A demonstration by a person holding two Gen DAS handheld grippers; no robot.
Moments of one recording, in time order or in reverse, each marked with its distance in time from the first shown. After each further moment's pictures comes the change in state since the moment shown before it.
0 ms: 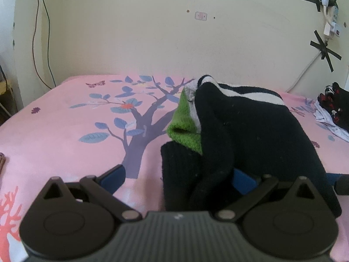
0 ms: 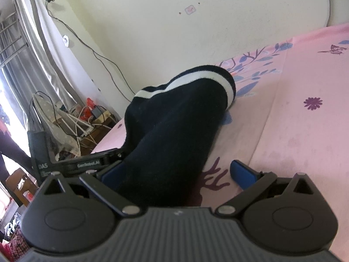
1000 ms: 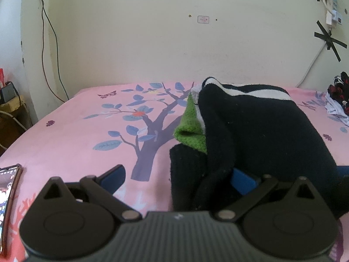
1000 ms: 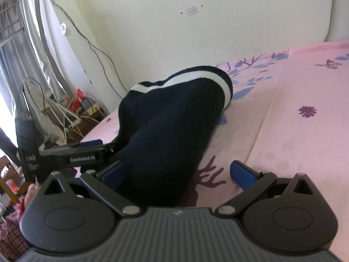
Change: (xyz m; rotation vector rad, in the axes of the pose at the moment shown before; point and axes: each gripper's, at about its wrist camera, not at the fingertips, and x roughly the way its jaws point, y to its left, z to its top) left arm -0.006 -0.007 -0.002 0.065 -0.024 0.094; right arm -0.002 0.009 -0.005 -0.072 -0.005 -0.074
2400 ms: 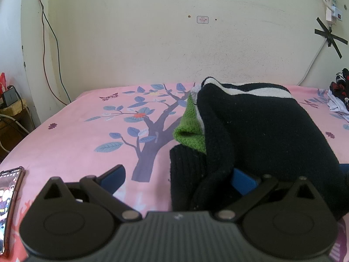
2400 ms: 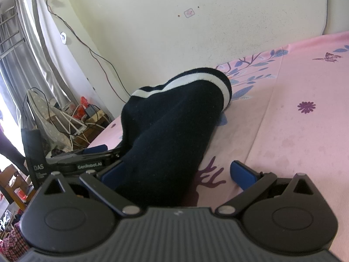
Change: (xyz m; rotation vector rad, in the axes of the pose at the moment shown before) left arm -0.001 -0.003 0.000 0.017 -0.004 0.017; right arm -0.003 -0.006 0.000 0.035 -0.008 0.032
